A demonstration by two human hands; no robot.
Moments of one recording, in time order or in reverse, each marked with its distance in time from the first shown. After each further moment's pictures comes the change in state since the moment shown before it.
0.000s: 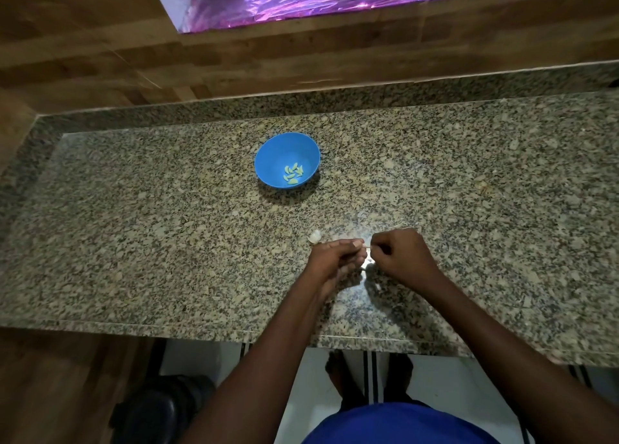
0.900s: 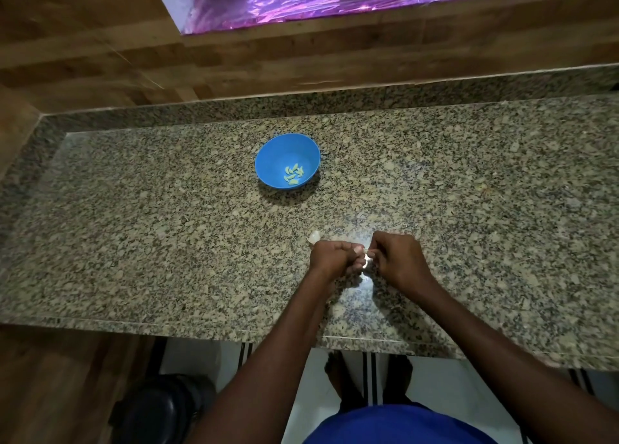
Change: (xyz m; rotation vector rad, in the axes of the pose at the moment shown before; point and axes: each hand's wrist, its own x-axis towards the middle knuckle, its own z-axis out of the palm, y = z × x) left_hand 0.008 -0.005 0.007 0.314 0.098 0.086; right_hand -0.006 -0.006 0.008 0.033 0.046 0.139
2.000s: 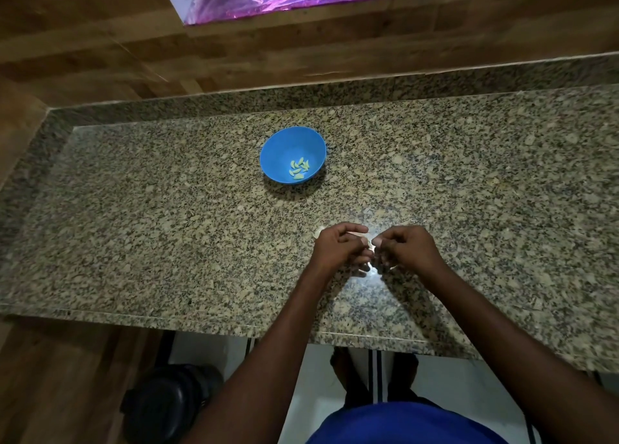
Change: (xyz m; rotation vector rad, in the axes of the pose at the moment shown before) left_hand 0.009 0.001 -0.014 0.030 -0.159 0.163; right_hand 0.015 0.017 0.001 0.606 -0.134 0.364
